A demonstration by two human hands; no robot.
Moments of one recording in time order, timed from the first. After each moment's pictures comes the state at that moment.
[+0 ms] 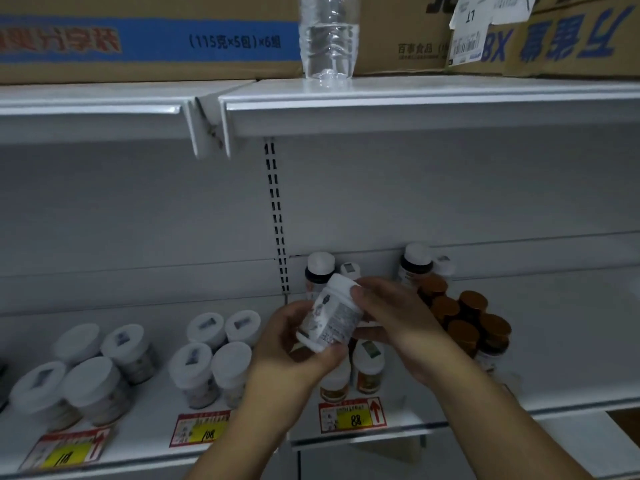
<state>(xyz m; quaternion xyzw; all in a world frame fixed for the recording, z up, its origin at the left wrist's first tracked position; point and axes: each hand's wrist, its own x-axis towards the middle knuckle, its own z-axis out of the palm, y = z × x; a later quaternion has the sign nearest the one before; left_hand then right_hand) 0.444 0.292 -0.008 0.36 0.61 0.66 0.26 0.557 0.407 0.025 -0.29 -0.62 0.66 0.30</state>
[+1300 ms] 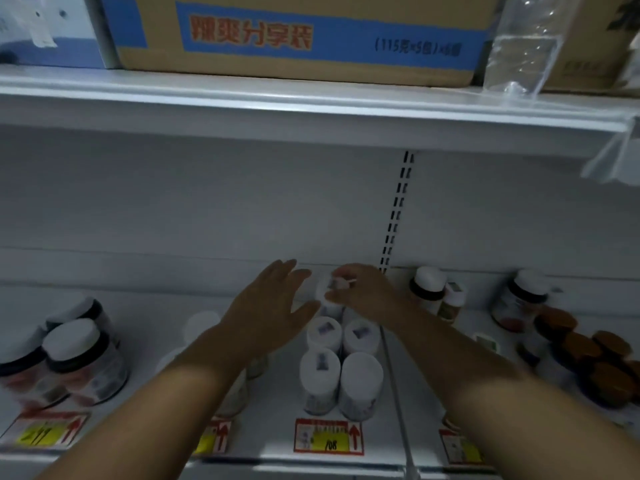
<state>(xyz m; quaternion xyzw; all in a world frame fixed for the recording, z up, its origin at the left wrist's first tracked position) 0.221 0.241 0.005 0.57 0.79 0.23 -0.02 0.328 0.406 -0.006 -0.29 -0.87 0.37 0.16</state>
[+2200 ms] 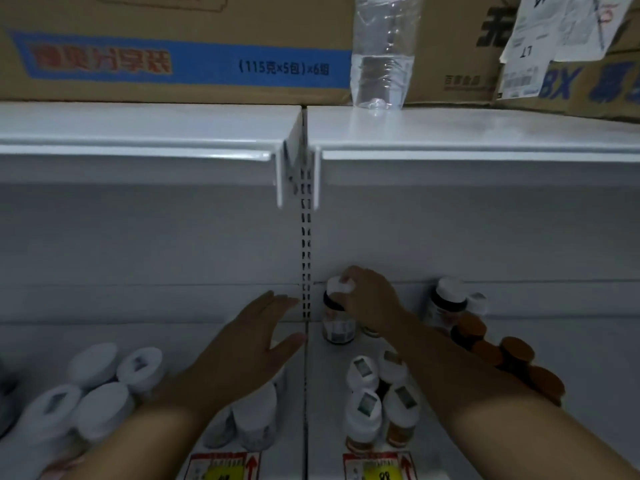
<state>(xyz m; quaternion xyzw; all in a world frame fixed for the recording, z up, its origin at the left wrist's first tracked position) 0.330 0.298 0.014 0.58 0.75 0.29 0.07 0.434 0.504 -0.007 -0.34 -0.87 0.26 0.23</state>
